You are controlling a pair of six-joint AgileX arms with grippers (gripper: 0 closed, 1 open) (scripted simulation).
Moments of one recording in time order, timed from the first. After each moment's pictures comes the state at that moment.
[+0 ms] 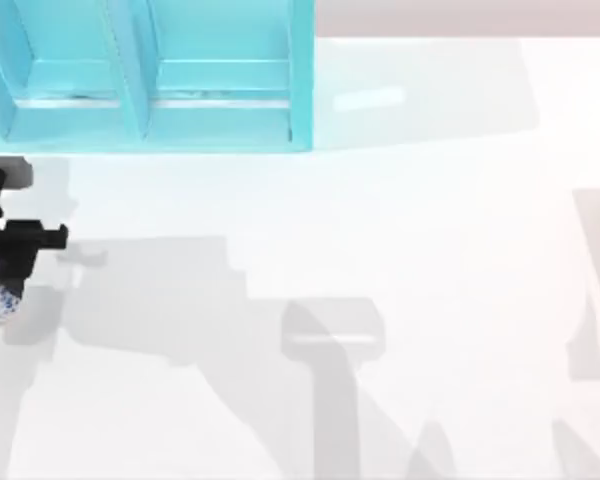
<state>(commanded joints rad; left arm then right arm) 0.05 1.92 1.23 -0.88 0.00 0.07 0.00 0.00 0.00 0.00 0.00 0.00</state>
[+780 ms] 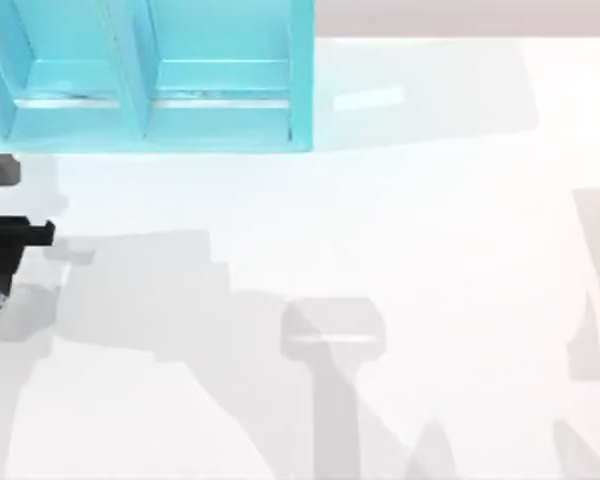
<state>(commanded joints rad) 0.08 1.95 1.27 -0.91 0.00 0.11 0.00 0.00 0.00 0.00 0.00 0.00</state>
